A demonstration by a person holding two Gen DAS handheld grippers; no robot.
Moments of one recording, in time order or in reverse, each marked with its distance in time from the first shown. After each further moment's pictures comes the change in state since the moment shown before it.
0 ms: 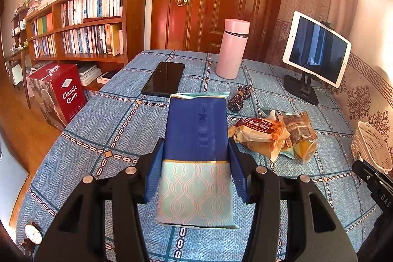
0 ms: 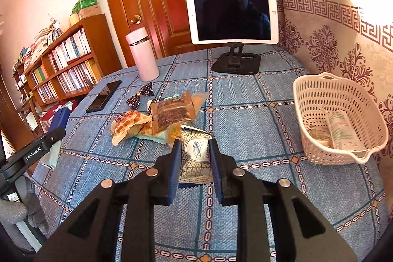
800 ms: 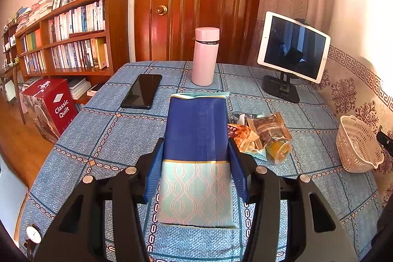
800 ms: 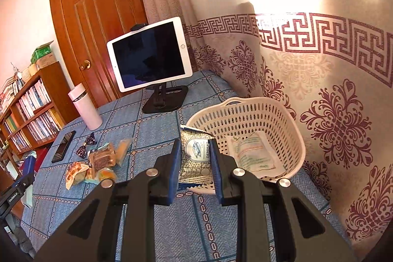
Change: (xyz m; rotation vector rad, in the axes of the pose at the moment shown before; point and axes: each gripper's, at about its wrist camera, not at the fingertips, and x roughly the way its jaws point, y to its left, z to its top) left arm -0.023 -0.044 0.005 0.077 -0.029 -0.046; right arm -0.050 -0.123 0.024 0.198 -0.154 -0.200
